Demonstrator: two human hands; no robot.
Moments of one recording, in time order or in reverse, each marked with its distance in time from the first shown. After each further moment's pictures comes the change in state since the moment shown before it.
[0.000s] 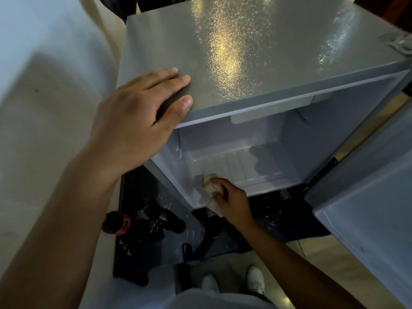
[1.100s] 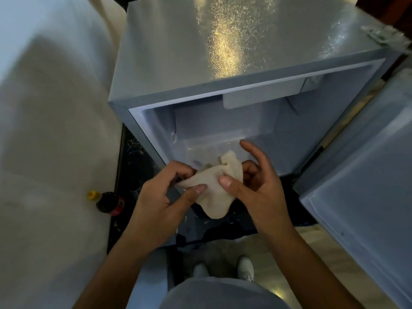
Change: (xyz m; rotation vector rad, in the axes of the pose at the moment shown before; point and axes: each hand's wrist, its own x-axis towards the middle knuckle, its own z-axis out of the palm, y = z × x) left_hand -0.138 0.058 0.065 -0.756 -0.024 -0.226; right_hand -0.080 -0.150 -0.094 0.601 0.037 -0.020
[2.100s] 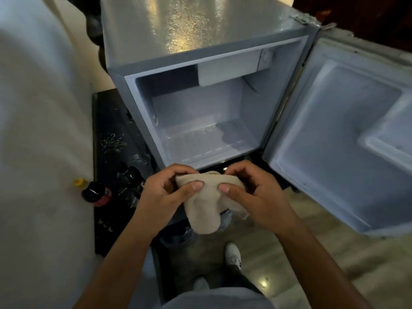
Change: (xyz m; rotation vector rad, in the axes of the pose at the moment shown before) left_hand -0.075 -0.008 0.005 -0.509 -0.157 -0.147; right_hand -0.118 -0.011 0.003 -0.472 -0.054 -0.045
